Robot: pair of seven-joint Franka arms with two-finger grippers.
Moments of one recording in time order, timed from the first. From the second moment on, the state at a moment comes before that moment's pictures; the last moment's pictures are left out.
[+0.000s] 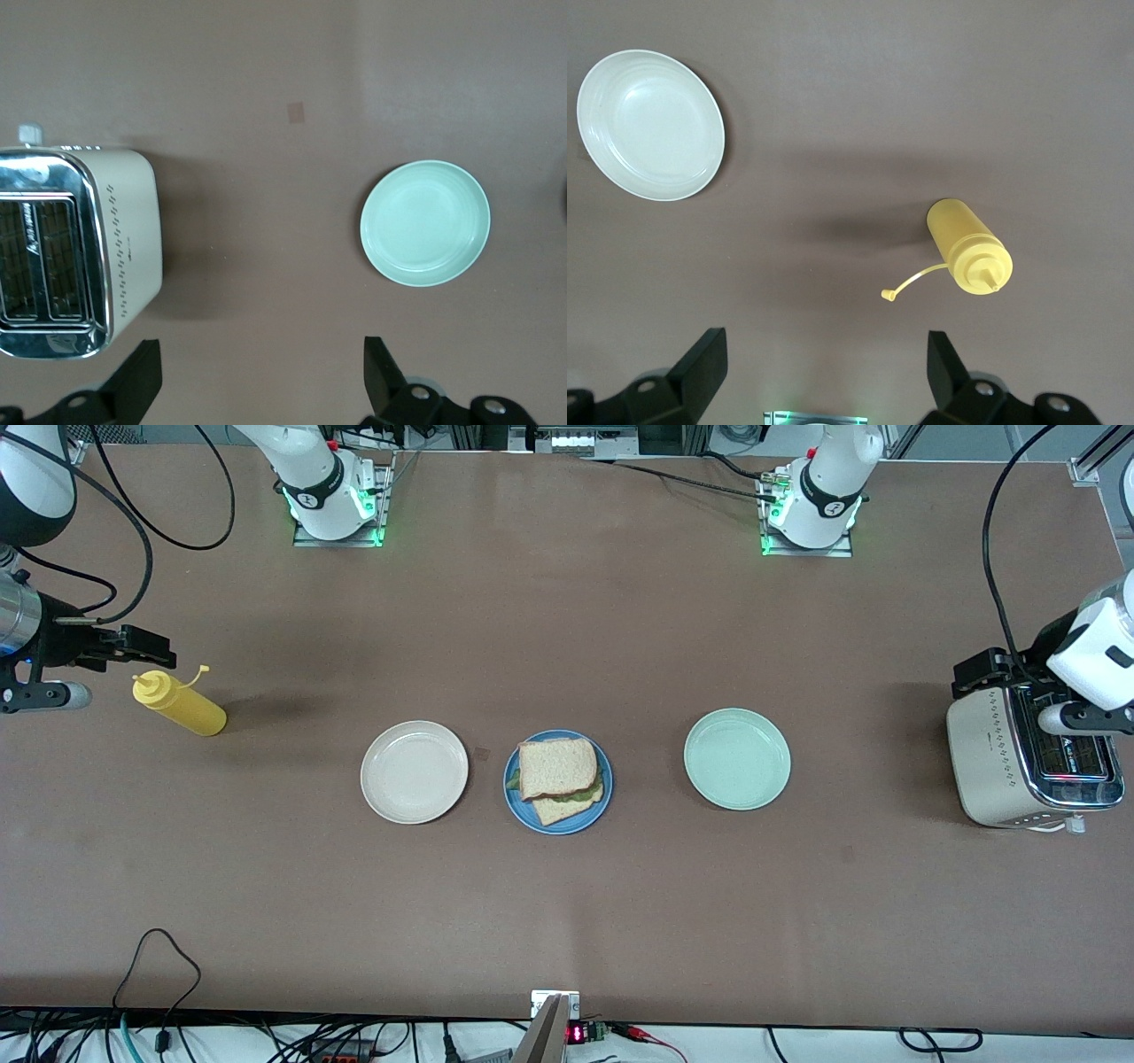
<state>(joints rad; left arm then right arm) 0.05 0.13 -0.06 -1.54 0.02 1.59 -0.01 0.02 0.11 -0.07 -1.63 0.00 1.56 -0.11</state>
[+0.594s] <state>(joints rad) 0.05 -0.08 -0.06 -1.82 0.02 1.69 -0.02 0.02 0.07 -0.08 -1.62 0.00 1.55 -0.11</state>
